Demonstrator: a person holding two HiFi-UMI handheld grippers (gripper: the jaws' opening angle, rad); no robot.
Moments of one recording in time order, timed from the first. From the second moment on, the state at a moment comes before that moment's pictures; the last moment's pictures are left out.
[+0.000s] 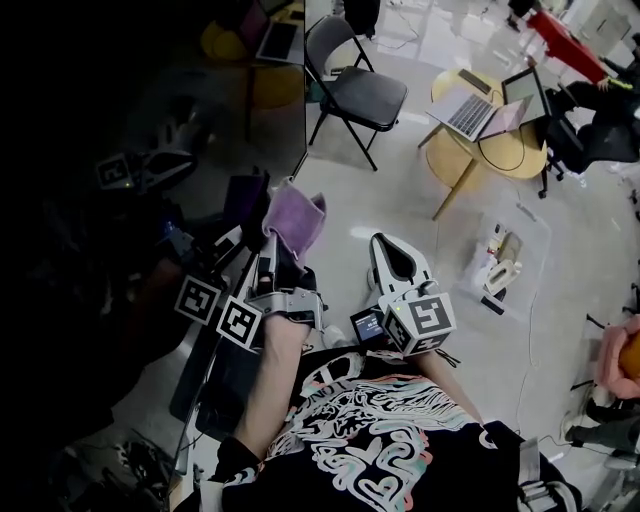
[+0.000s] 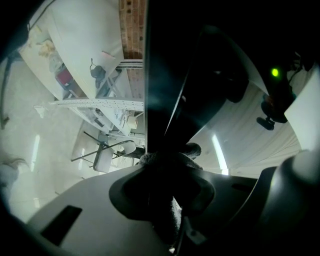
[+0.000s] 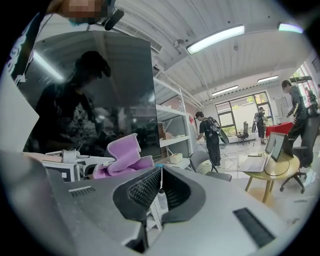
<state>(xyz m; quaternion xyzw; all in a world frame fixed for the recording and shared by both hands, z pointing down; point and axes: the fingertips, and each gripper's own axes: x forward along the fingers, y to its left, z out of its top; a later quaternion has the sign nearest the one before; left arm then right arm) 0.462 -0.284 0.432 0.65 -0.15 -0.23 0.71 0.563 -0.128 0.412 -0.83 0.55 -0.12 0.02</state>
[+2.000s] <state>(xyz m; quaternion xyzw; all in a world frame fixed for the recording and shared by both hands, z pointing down) 0.578 -0.307 0.421 0.64 -0.14 -0.23 0.72 0.688 -0.150 0.406 -0.83 0.53 -0.14 0.03</state>
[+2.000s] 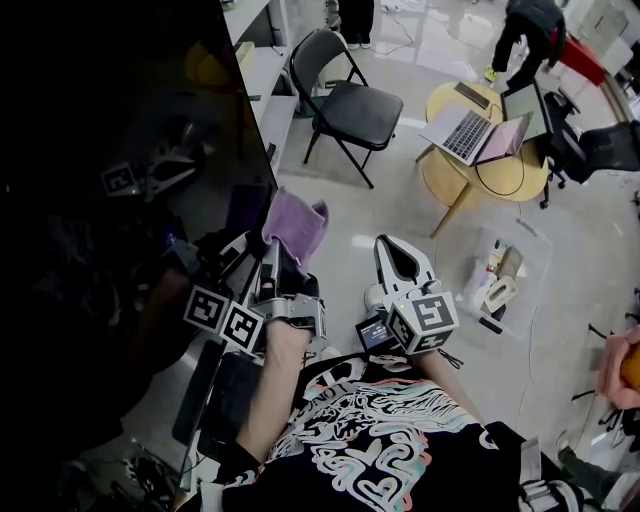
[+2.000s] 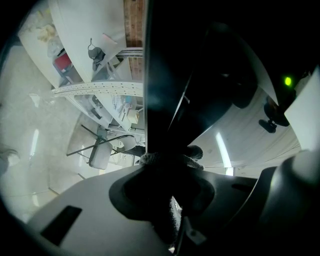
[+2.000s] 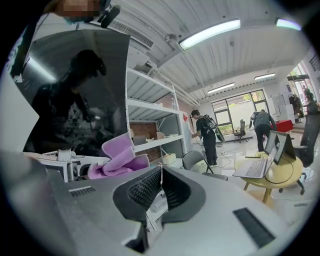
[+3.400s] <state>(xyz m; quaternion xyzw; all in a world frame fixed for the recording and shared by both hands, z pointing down) 0.645 -0.325 0.421 0.65 -0.18 -0.23 0.70 0.766 -0.231 0.394 -0.78 0.61 -0.13 0.00</state>
